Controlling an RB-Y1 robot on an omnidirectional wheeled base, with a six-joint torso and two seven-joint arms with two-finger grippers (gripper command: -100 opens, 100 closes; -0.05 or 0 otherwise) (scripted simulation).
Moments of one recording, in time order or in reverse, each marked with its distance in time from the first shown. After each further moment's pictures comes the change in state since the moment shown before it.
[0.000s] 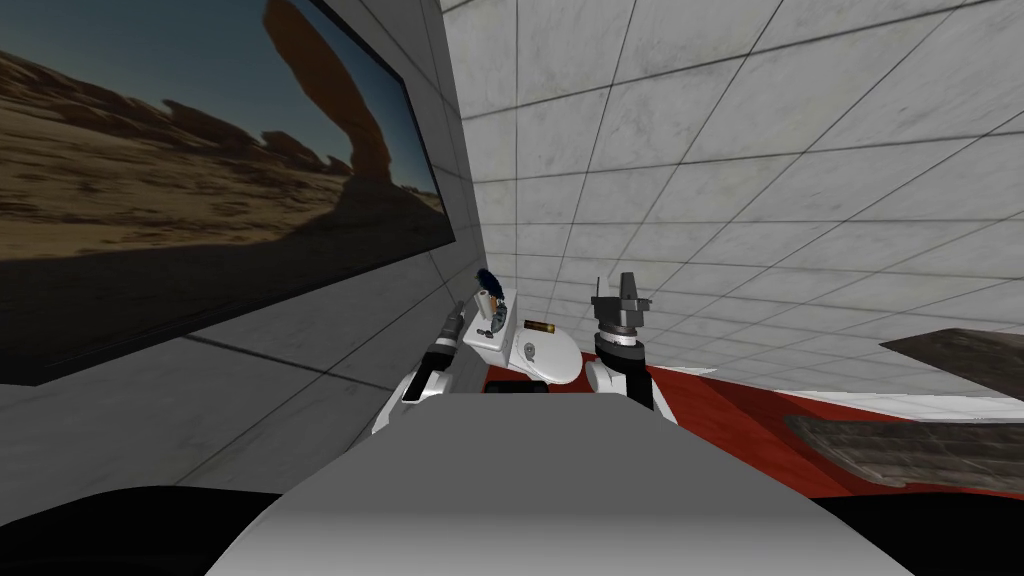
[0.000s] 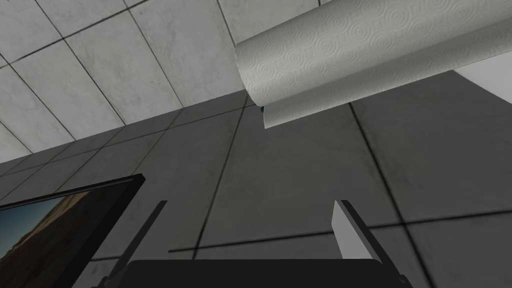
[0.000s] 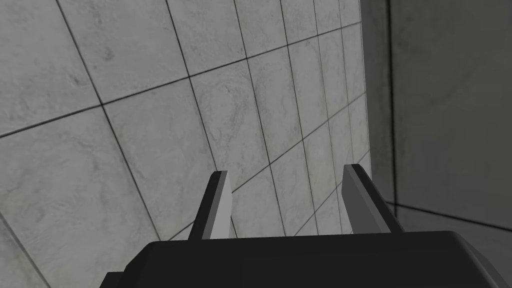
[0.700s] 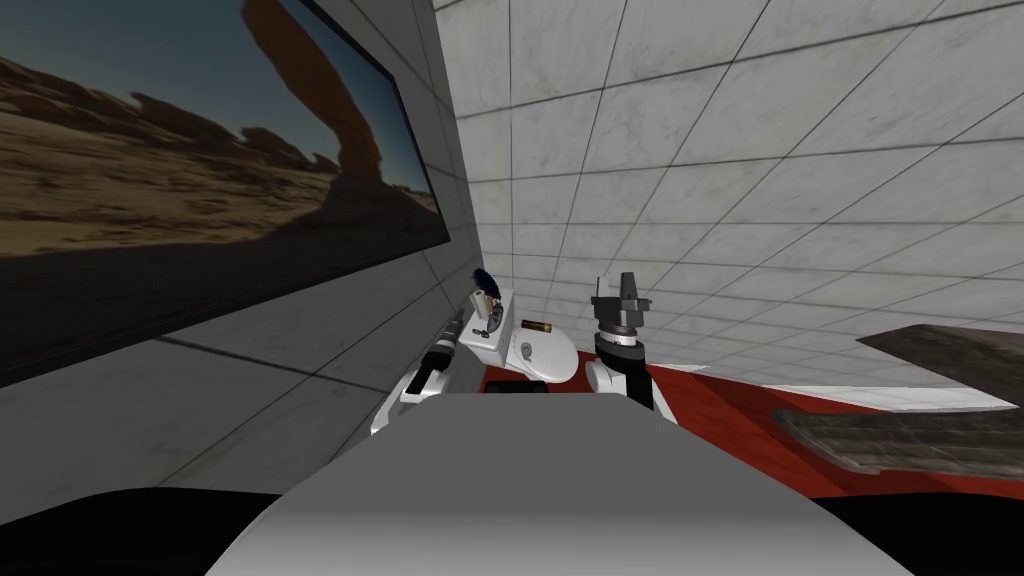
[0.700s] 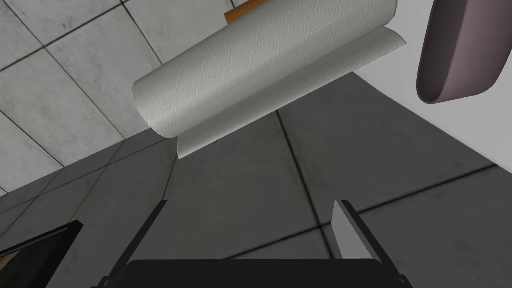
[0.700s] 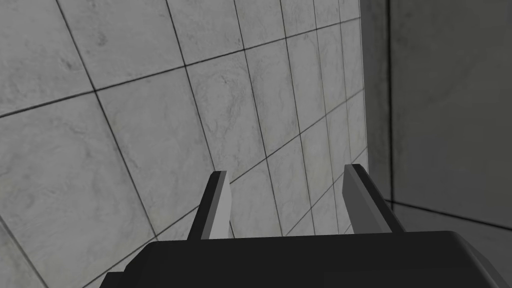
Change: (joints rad) left arm -0.018 0.039 0.020 0.070 -0.034 0.137 -0.028; right arm 0.000 0.000 0.000 0.000 0.000 0.000 0.000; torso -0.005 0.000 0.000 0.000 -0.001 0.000
